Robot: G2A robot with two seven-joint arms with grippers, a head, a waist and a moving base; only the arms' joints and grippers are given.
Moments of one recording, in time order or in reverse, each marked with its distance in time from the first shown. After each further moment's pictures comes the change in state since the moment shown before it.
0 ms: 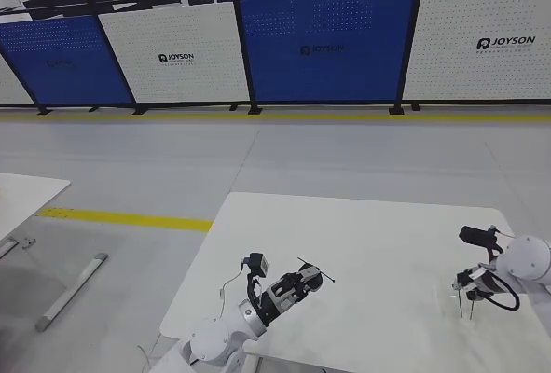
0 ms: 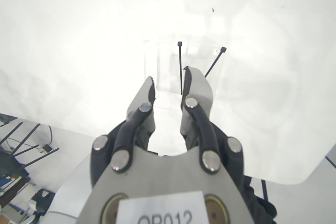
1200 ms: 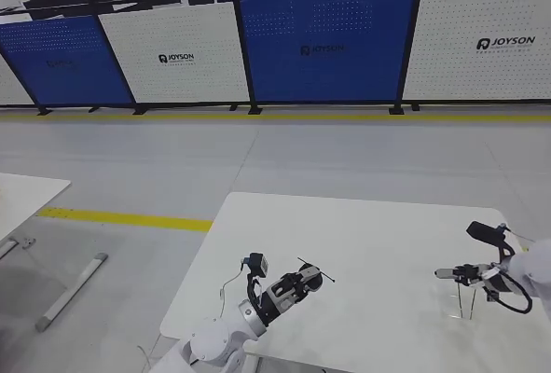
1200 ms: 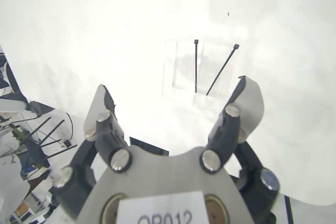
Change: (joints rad) left arm 0.000 0.000 0.000 0.000 0.000 0.000 0.000; right arm -0.079 0.006 0.141 -0.071 0.075 -0.021 -0.015
